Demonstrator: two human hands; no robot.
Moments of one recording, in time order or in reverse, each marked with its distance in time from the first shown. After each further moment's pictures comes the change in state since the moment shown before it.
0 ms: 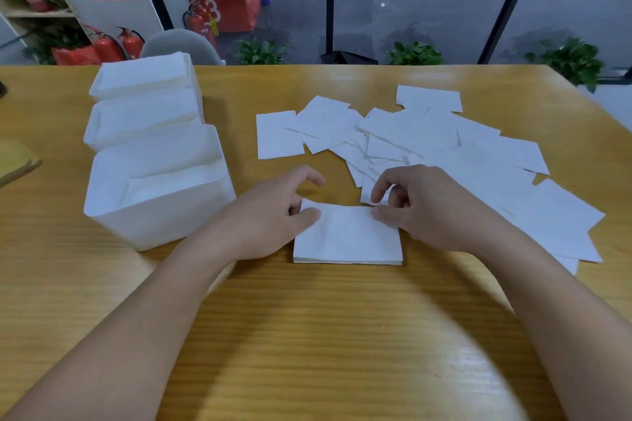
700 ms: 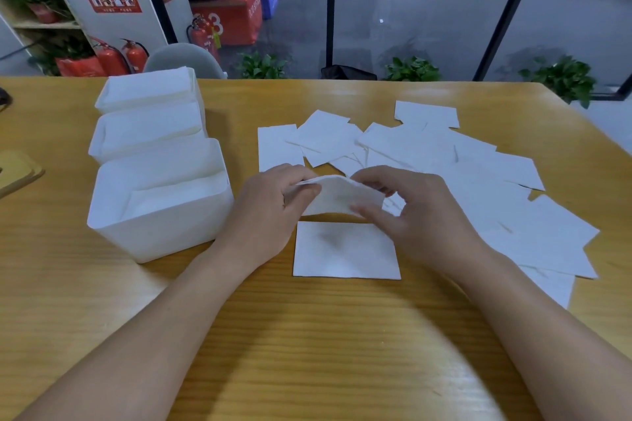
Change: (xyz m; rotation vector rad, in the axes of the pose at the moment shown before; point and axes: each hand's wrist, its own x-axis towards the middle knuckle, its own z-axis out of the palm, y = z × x) left_hand 0.012 -0.002 0.009 -0.083 0.421 0.164; right_hand 0.001 -0.013 0.017 -0.018 0.367 -0.333
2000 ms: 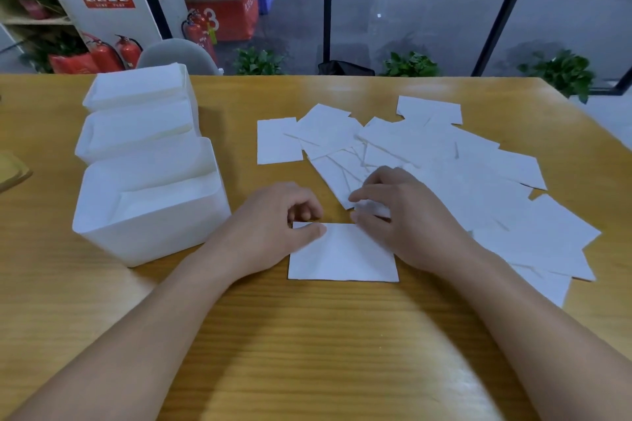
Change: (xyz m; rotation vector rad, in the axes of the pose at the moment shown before) left_hand -0.001 -0.007 0.001 0.080 -0.280 -0.088; right_hand 0.004 0.021 0.014 -0.177 -0.133 0.070
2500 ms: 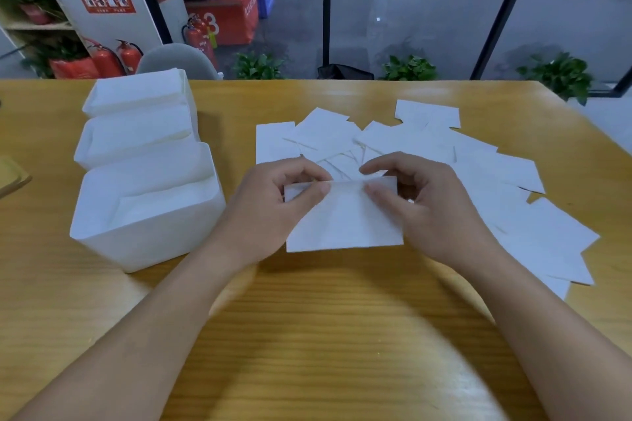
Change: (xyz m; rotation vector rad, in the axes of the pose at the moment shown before) left_hand 0.008 0.026 -0.012 -0.290 0.215 0.127; right_hand -0.003 -0.010 -0.028 0.491 0.161 0.091
